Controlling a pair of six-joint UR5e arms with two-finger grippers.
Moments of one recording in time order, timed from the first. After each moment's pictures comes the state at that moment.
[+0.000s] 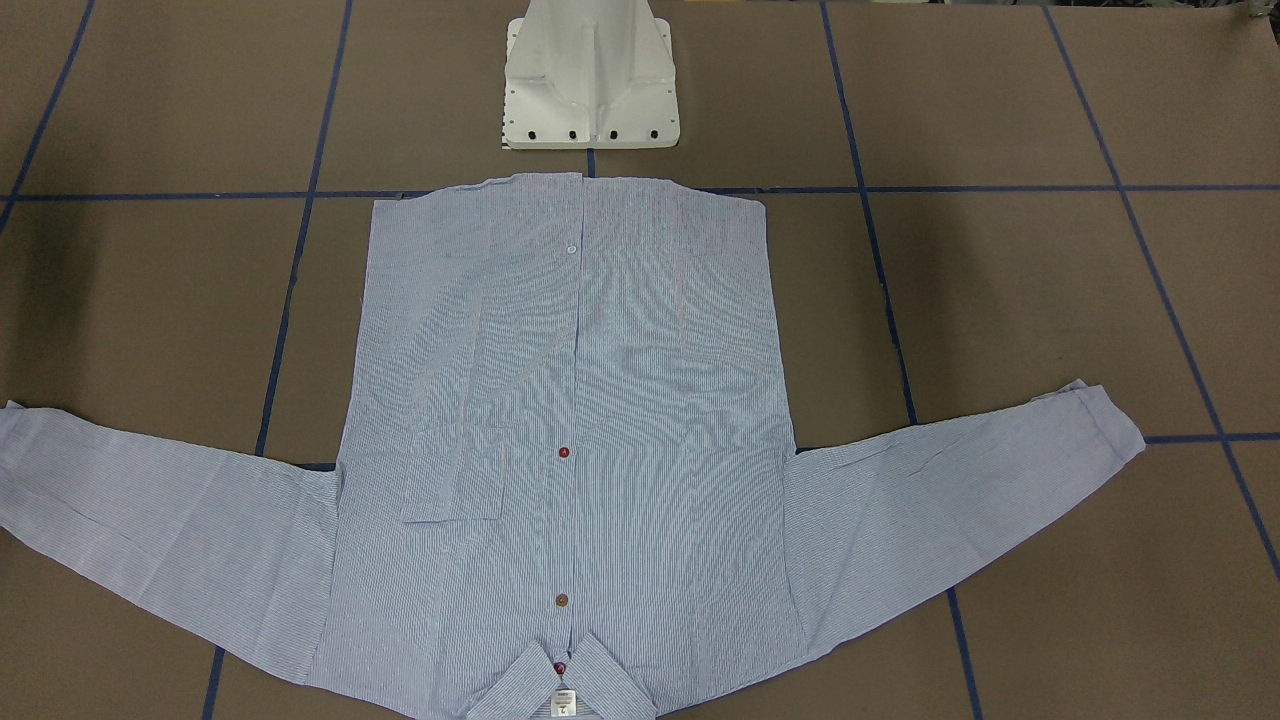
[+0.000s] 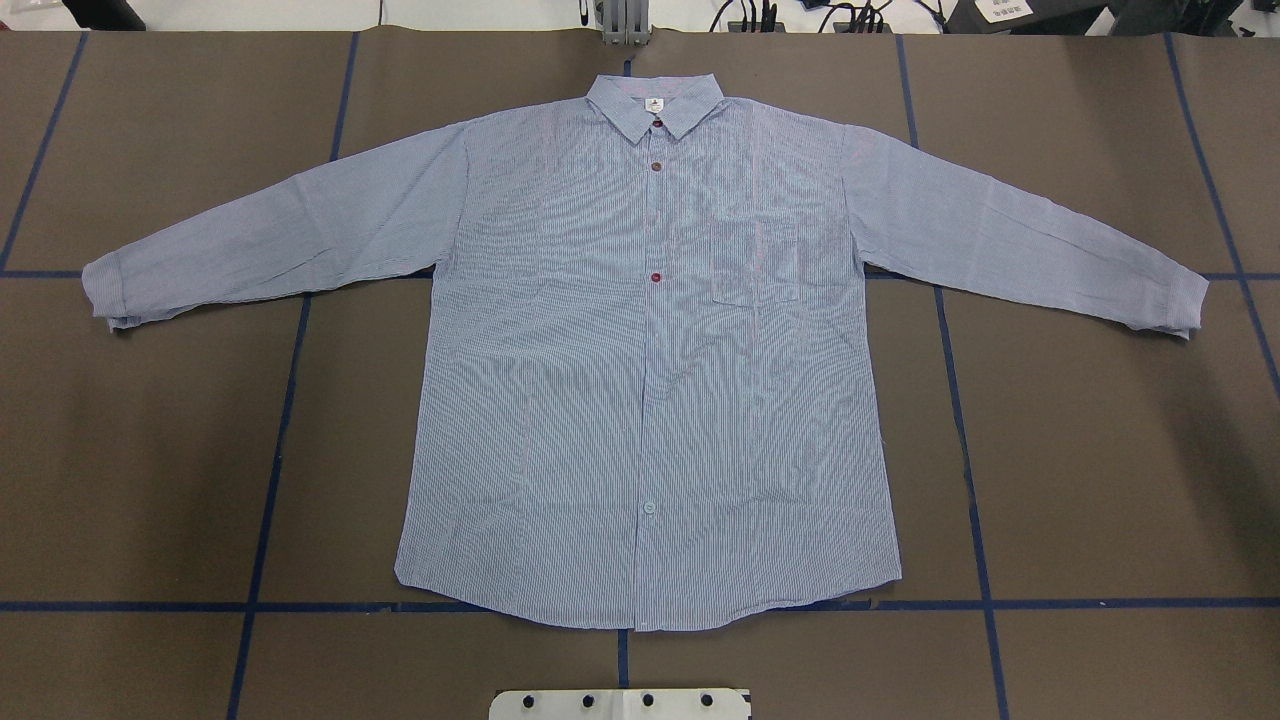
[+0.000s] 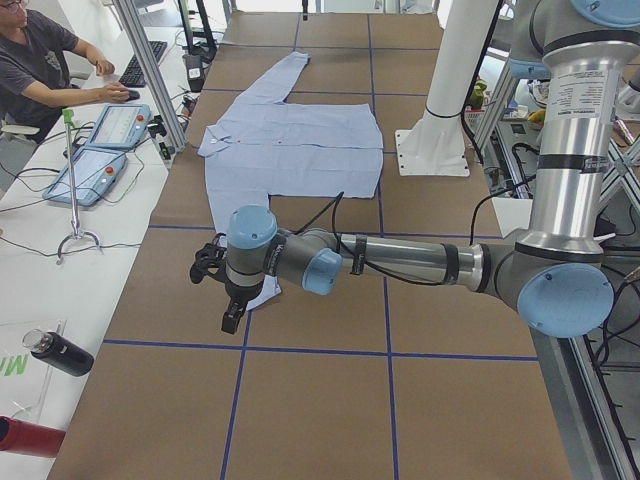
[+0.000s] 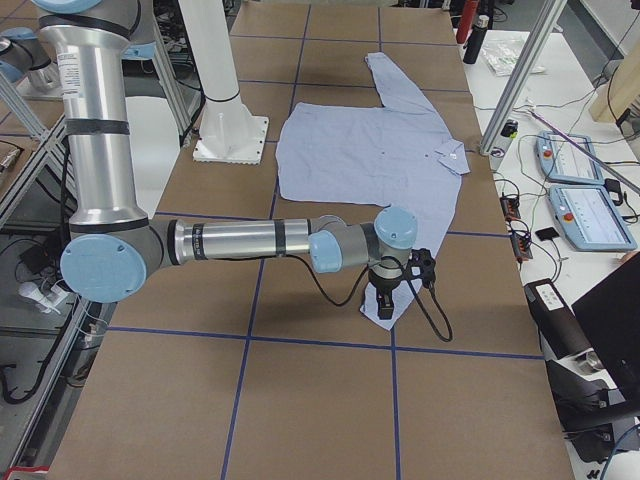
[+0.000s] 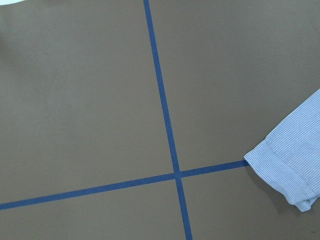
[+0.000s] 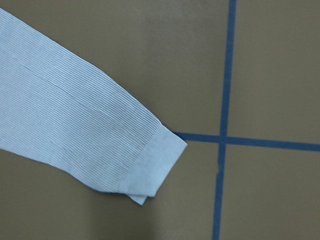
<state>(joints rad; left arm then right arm) -1.52 -1.61 -1.59 -1.91 -2.25 -0.07 1.39 -1.49 1.51 -1.33 2.34 0.23</state>
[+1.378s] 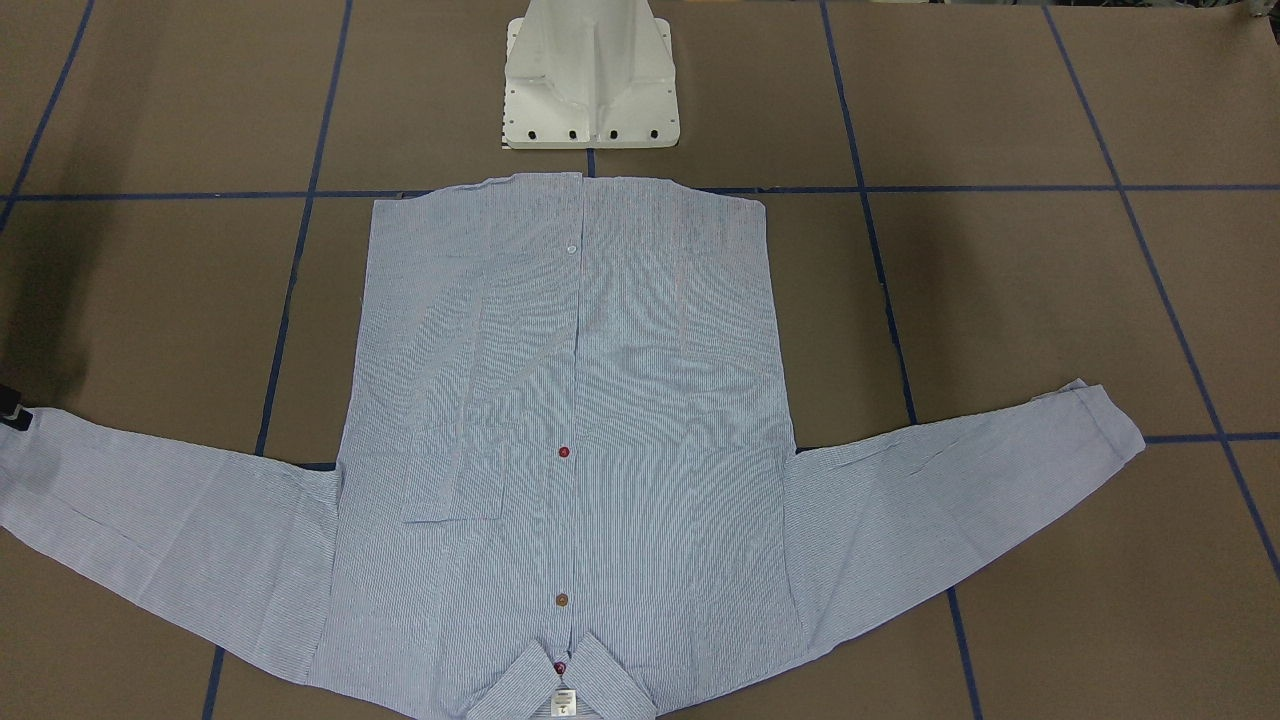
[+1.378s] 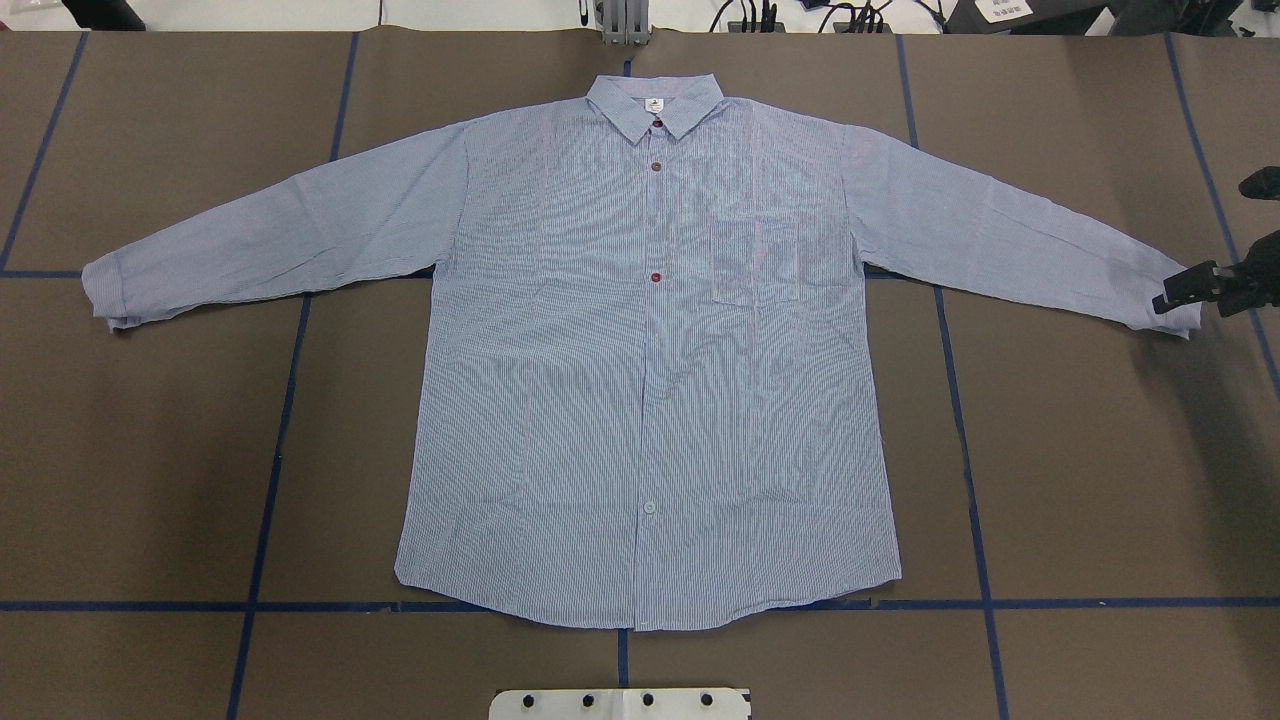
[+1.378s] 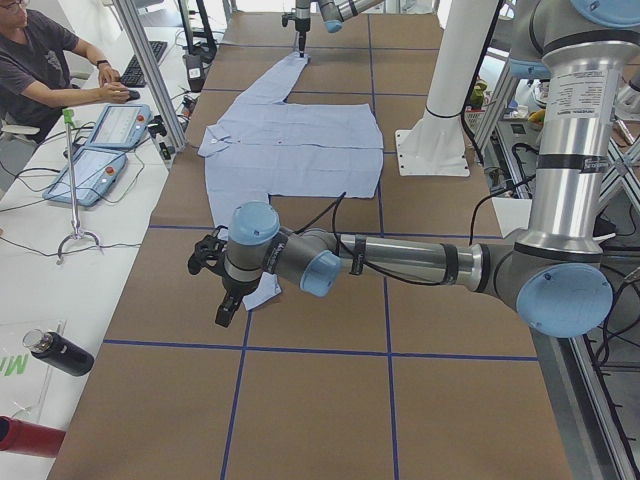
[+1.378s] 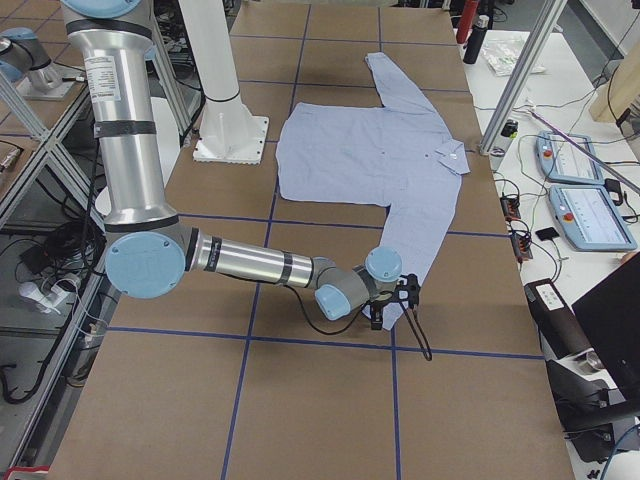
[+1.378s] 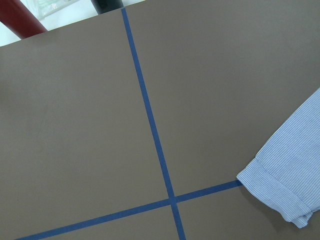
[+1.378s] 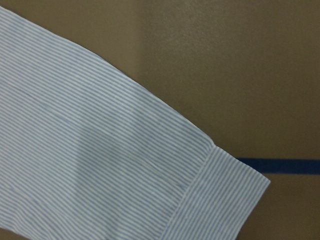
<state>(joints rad) -1.52 -1.62 -1.59 -1.96 -2.26 -0.07 1.21 -1.47 1.21 -0.84 2.34 0.59</state>
